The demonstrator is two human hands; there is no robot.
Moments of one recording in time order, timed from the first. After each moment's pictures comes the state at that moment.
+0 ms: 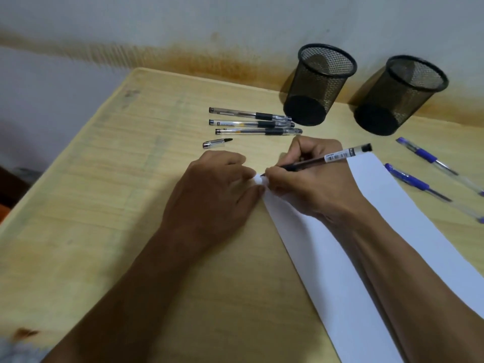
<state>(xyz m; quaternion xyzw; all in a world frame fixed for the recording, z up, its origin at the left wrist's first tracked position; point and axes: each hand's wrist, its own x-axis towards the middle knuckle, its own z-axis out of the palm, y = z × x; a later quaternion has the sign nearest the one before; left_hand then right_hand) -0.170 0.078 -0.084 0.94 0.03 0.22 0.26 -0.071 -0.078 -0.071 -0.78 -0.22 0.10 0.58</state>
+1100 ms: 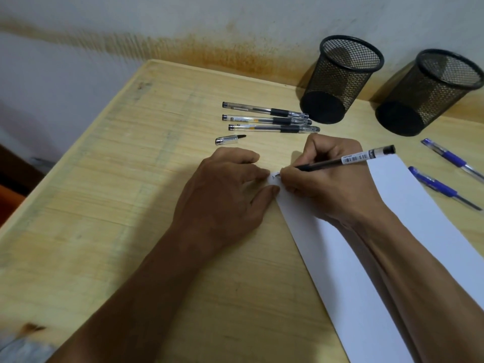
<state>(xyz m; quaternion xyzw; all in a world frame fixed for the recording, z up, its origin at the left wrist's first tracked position) -0.168 0.079 -0.092 0.93 0.07 0.20 0.30 -0.067 -0.074 -0.076 -0.76 -0.23 0.10 0.59</state>
